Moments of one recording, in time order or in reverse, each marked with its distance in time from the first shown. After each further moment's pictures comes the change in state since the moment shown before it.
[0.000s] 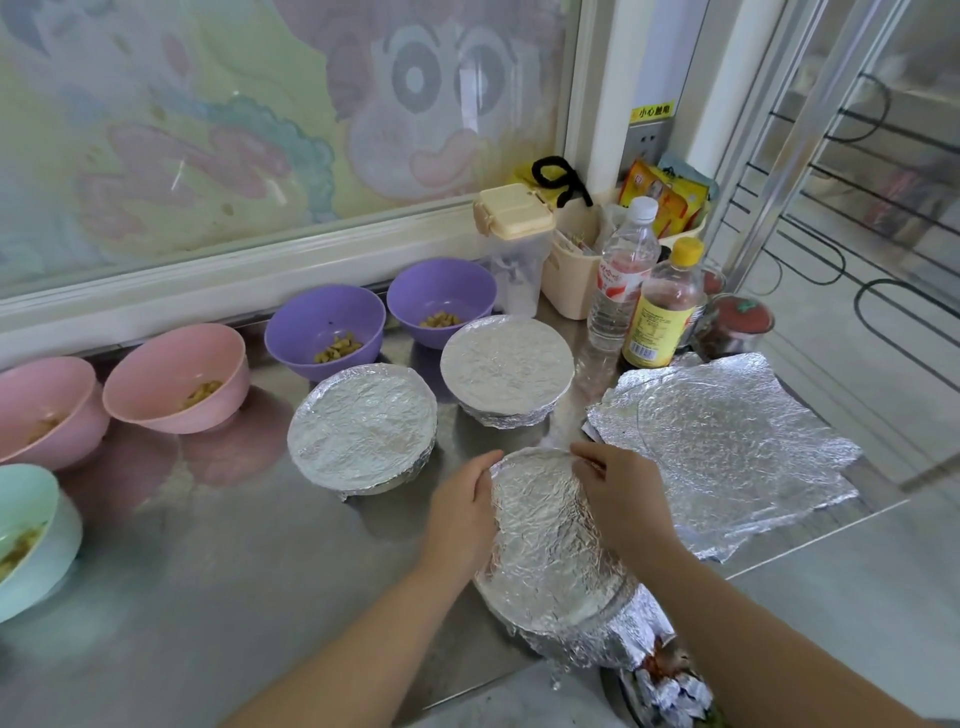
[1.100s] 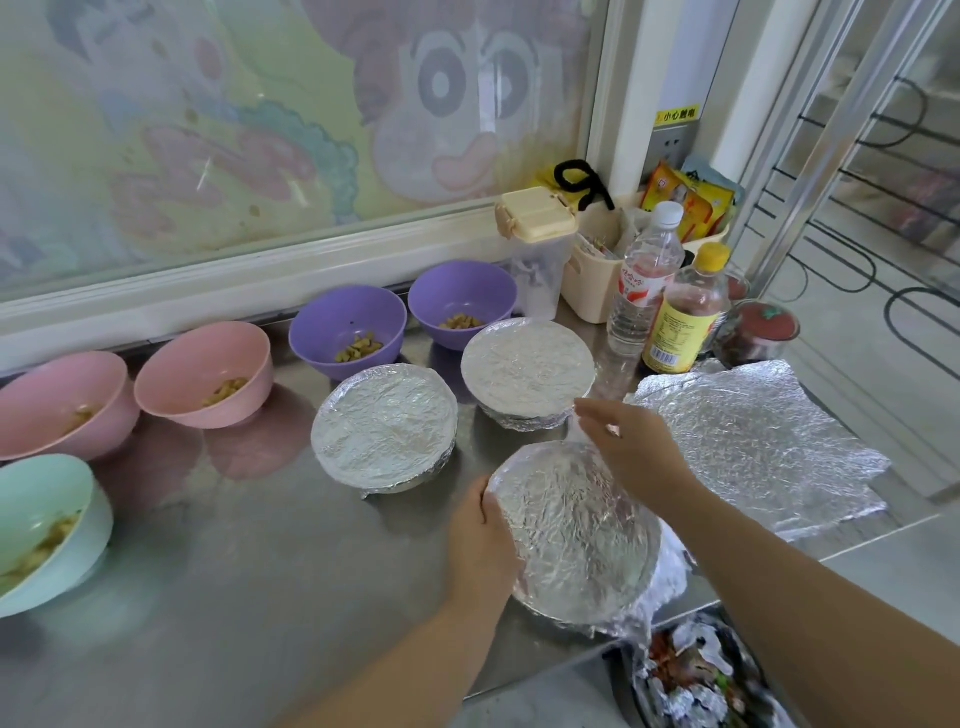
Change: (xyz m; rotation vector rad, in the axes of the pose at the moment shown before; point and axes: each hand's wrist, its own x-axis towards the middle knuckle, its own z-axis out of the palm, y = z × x) left_hand -0.030 0.011 0.009 -0.273 0.183 -0.213; right_hand 0.040 -0.027 -0.019 0.007 -0.121 -0.146
